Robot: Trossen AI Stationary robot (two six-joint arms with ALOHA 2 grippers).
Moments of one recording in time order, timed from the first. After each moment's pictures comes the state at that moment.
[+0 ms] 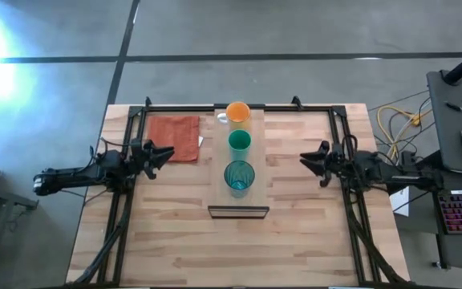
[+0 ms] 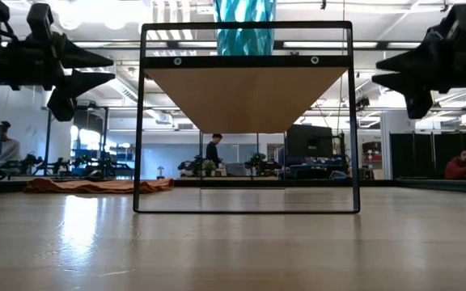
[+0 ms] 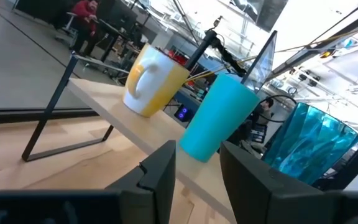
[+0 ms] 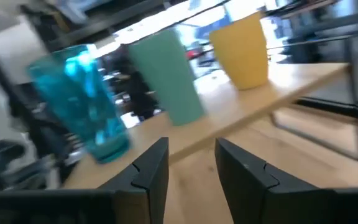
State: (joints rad) left arm 0.10 0.06 0.01 0.15 -0.27 -0.57; right arm -0.04 0.01 0.01 0.06 0.16 0.40
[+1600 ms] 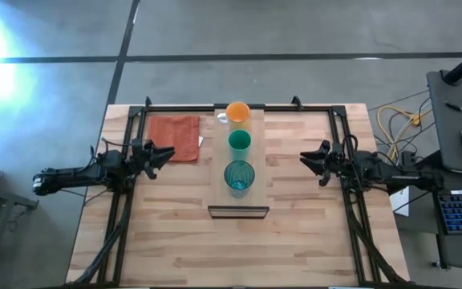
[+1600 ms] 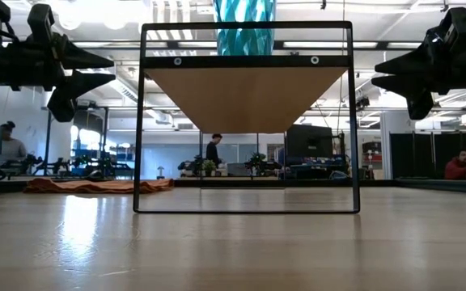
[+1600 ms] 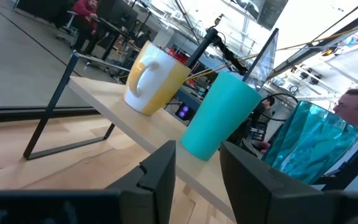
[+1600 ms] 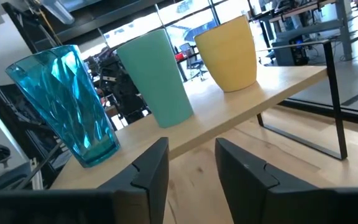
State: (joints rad) left arm 0.10 0.07 0.01 0.15 -0.27 -0.56; right arm -0.04 0.01 0.01 0.05 0.21 0.39
